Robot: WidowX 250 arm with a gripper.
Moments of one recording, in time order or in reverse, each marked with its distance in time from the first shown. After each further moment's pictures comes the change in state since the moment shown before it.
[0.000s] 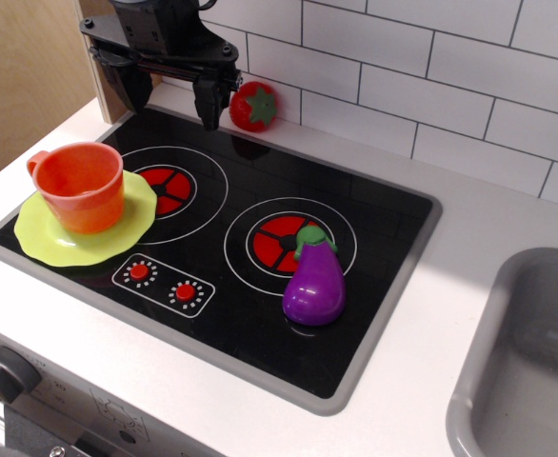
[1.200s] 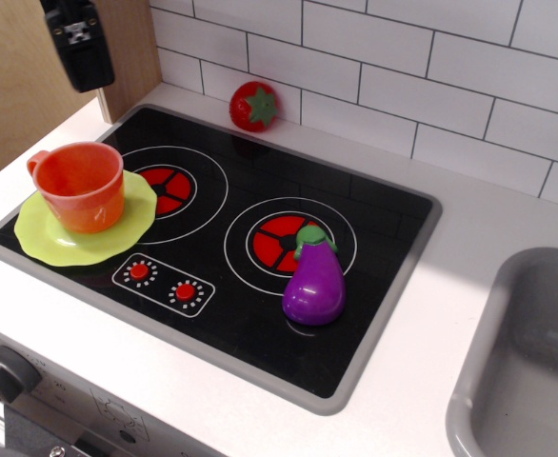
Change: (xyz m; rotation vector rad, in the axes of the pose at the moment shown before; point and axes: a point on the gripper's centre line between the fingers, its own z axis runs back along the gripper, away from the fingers) arm -0.003 0.061 0.025 -0.332 0.249 -0.869
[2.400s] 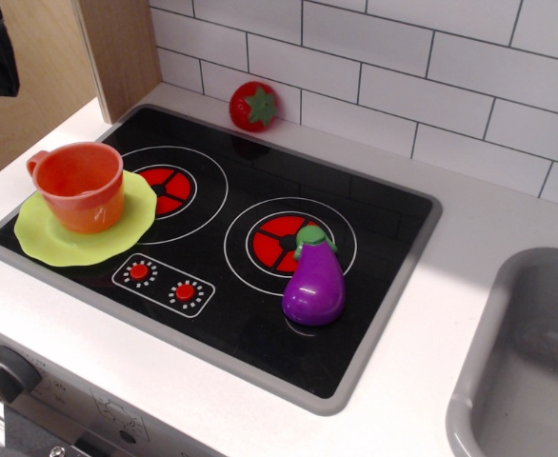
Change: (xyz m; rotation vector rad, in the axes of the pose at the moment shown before) arm -0.073 0.022 -0.017 0.018 0.085 -0.589
